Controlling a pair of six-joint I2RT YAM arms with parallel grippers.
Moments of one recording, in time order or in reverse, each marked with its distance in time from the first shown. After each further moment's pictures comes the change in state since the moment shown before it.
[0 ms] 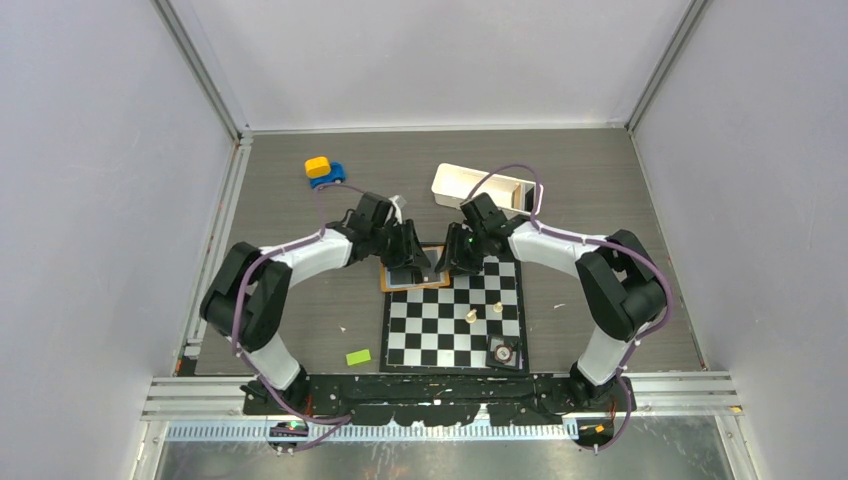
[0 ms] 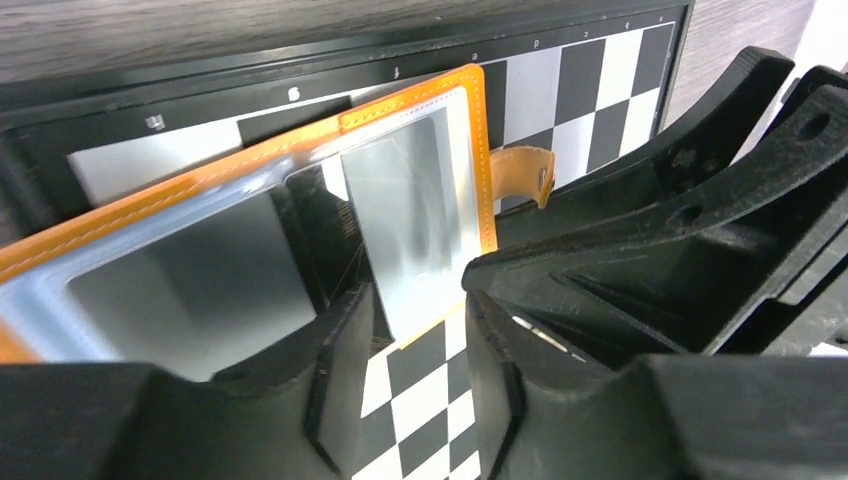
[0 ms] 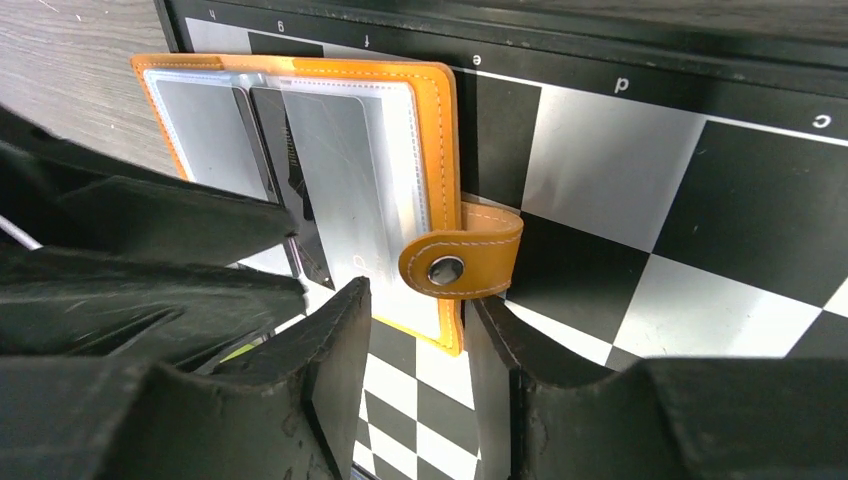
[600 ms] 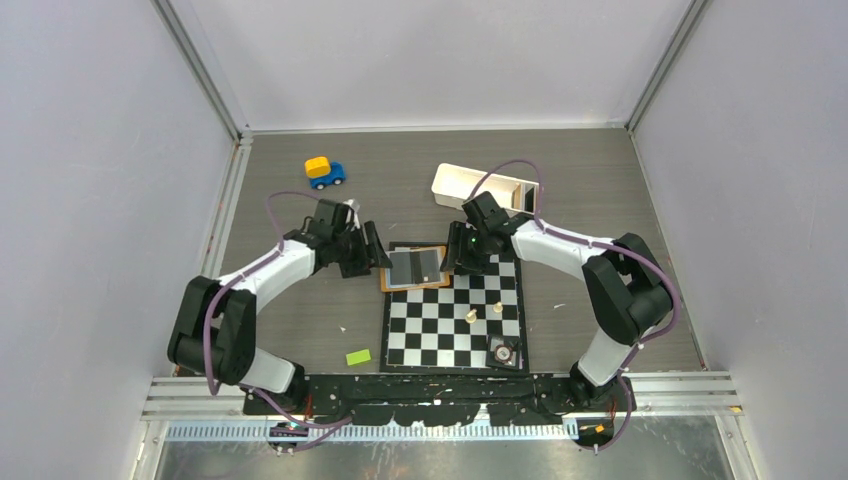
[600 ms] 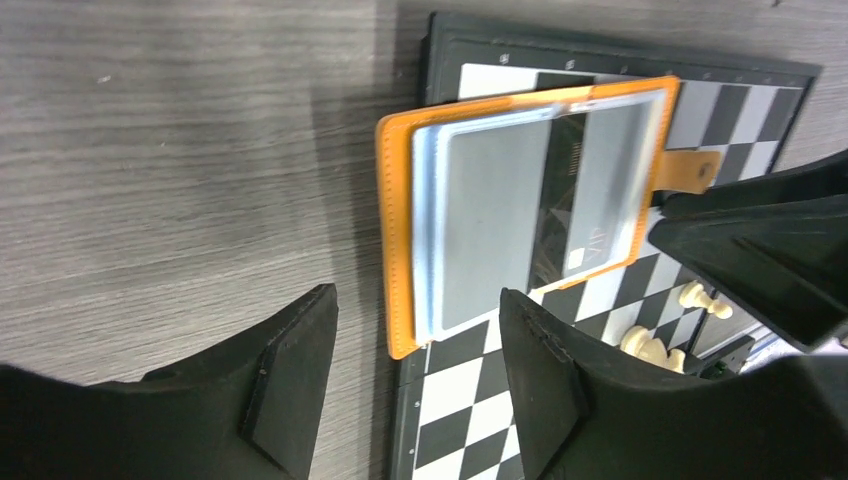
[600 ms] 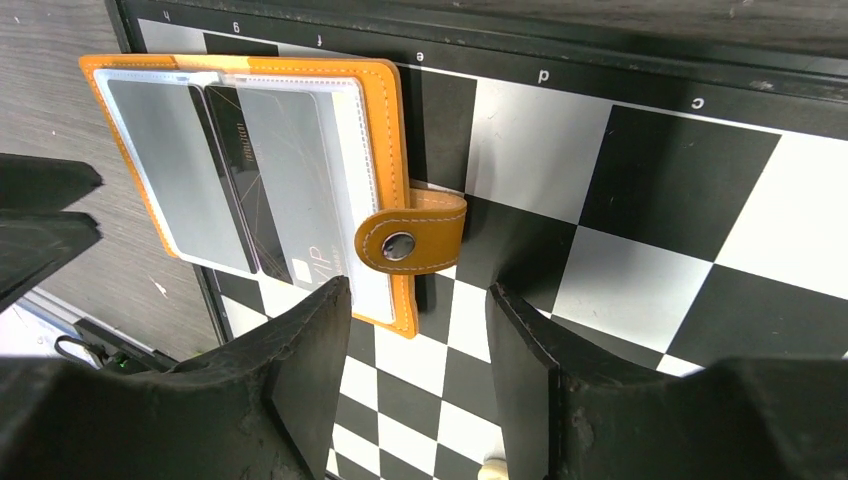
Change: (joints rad) left arm 0.184 -0.260 -0.128 -0.196 -0.139 0.115; right arm 0.002 -0.037 0.015 -0.083 0.087 -0.063
